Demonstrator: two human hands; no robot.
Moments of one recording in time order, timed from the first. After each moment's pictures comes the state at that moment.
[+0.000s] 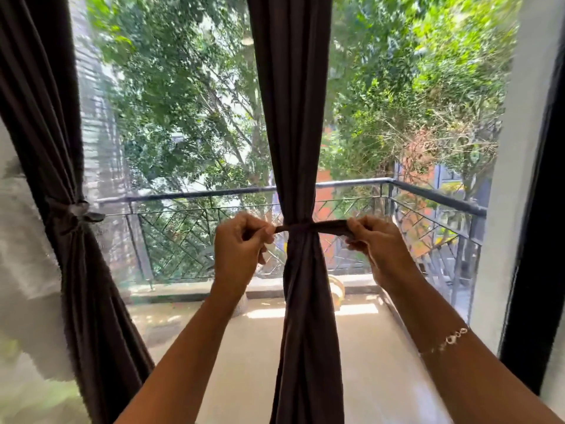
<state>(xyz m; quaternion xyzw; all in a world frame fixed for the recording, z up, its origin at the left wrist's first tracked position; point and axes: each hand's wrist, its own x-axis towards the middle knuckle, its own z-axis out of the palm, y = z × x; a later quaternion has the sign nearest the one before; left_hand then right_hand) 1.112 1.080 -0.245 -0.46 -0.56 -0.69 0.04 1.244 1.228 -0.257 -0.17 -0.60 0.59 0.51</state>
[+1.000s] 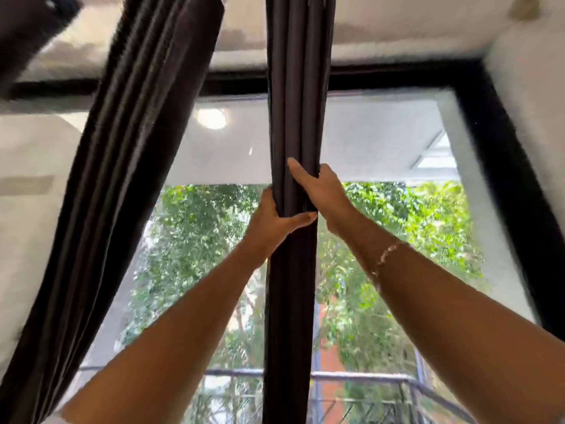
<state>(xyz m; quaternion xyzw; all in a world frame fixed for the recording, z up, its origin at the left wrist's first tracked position) 1.147 1.110 0.058 -0.58 -0.44 -0.66 0.17 1.225 1.171 0.105 0.02 -0.72 0.31 0.62</state>
